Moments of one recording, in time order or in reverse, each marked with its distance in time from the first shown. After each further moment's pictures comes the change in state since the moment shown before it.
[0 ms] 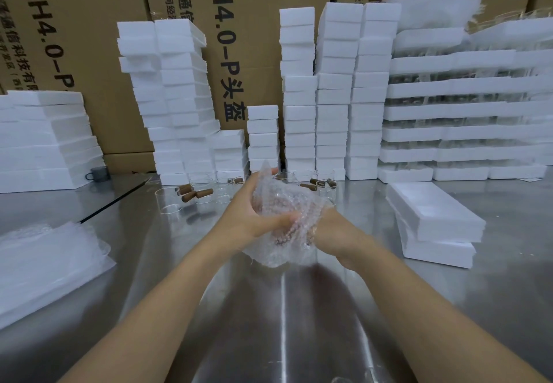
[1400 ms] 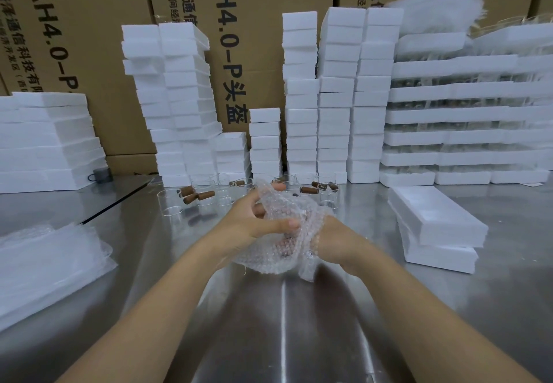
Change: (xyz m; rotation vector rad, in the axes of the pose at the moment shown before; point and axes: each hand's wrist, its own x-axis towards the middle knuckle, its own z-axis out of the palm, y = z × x) left_hand 0.003 -0.011 -0.009 -0.087 -0.130 -0.144; right_hand -0.006 -0.005 -0.002 -0.295 -0.020 0.135
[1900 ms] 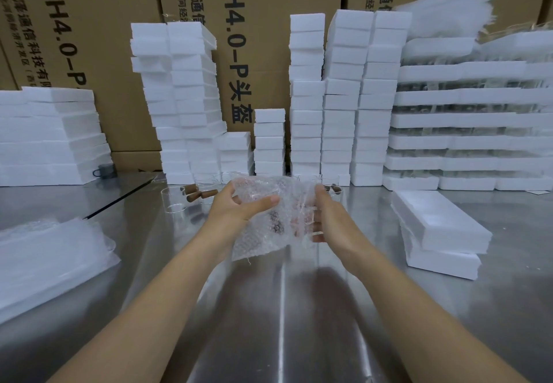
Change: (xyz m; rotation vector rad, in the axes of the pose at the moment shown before) left_hand -0.003 0.008 -0.006 -0.179 0.400 -0.045; right_hand 0.015 0.001 0.002 0.362 0.243 0.094
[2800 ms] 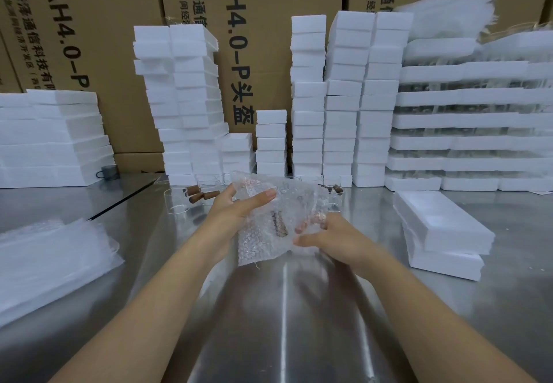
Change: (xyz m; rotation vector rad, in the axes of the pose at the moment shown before) left_hand 0.000 0.003 -0.008 -0.114 -0.053 -0.079; right_hand 0.005 0.021 -0.010 -0.109 -0.184 -0.066
